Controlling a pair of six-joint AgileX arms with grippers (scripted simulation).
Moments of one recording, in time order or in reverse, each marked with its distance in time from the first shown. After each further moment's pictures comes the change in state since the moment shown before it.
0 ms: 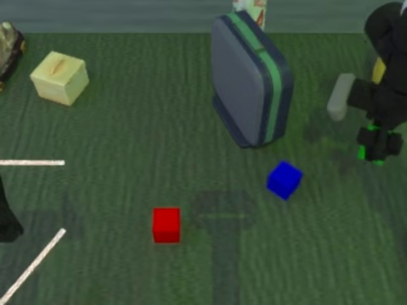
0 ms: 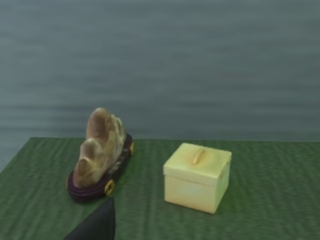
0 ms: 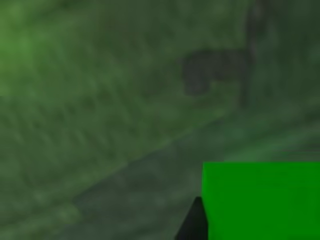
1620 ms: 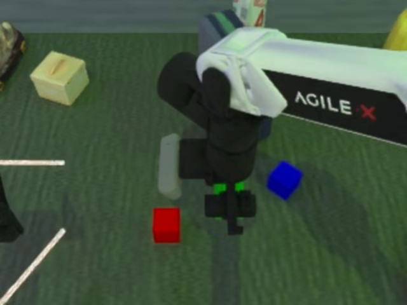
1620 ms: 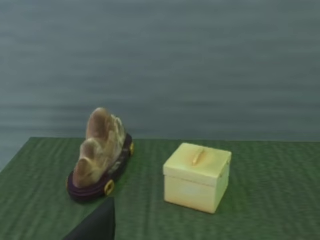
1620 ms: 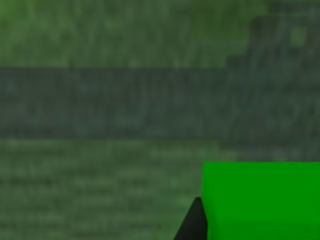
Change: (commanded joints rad) left arm 0.000 0.000 0.000 0.000 0.000 0.000; right arm 0.641 -0.017 0.111 -0.124 -0.003 0.216
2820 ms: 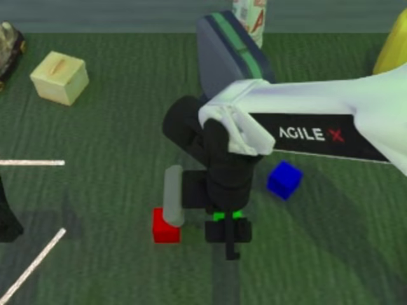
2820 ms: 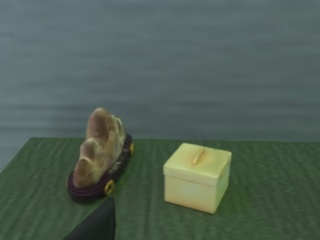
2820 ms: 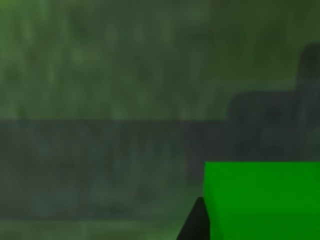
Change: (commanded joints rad) left arm 0.000 0.000 0.000 0.000 0.000 0.000; right arm 0.004 0.072 -0.165 0.241 0.002 0.001
